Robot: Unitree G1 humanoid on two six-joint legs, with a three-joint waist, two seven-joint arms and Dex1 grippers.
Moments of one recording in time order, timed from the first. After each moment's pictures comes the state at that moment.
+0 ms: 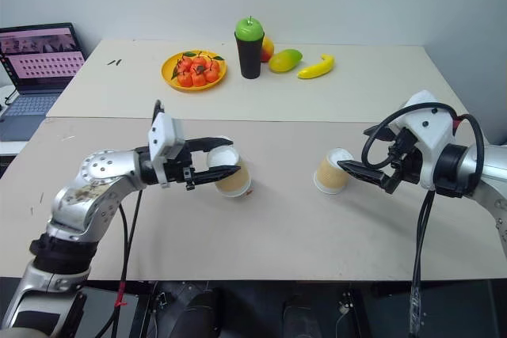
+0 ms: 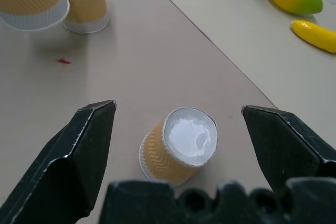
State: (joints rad) left arm -0.54 0.58 -0.11 -0.17 -0.46 0.42 -0.97; right arm -0.28 -1.07 -0.33 -0.48 0.61 0.82 0.82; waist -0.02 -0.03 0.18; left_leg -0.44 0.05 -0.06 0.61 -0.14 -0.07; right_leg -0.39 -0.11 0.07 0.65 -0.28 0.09
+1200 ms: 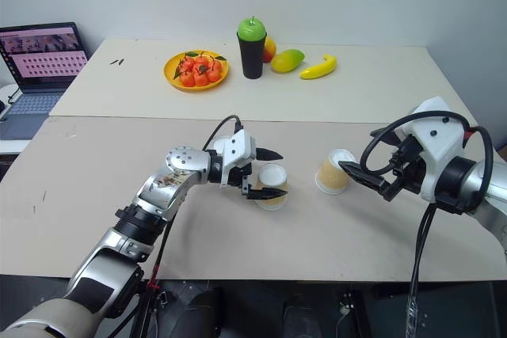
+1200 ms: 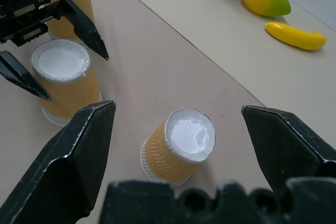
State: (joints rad) left arm -0.75 0.30 -0.33 0.25 -0.20 0.22 -1.08; right arm -0.19 -1.02 -0.46 -0.64 0.69 0.93 0.67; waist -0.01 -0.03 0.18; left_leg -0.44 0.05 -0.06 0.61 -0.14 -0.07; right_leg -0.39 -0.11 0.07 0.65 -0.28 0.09
